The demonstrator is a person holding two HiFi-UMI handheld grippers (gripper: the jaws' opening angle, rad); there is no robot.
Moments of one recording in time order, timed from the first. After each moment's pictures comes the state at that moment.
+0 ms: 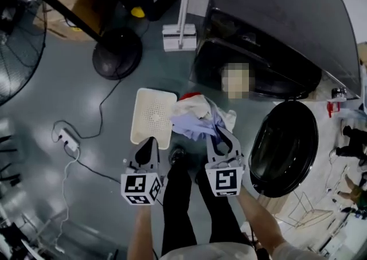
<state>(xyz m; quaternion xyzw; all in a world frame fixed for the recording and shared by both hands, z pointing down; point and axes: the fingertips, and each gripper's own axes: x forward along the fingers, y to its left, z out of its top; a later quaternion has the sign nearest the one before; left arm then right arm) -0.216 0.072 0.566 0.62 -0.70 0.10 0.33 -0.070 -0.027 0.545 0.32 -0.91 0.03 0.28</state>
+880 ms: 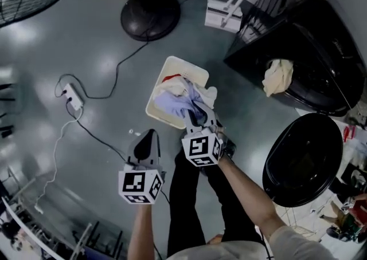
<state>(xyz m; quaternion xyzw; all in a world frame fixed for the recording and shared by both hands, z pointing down) -0.279 0.189 0.620 0.52 -0.77 0.08 0.36 -0.238 0.076 0.703 0.13 -0.93 -0.01 0.34</state>
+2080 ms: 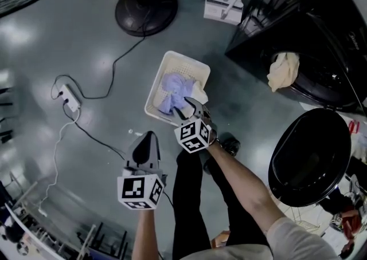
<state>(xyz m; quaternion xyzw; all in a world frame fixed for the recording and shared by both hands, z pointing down) -0.288 0.194 0.642 0.51 -0.77 0.08 0.37 -0.261 0.118 0.830 0.05 -0.91 0.04 0.42</state>
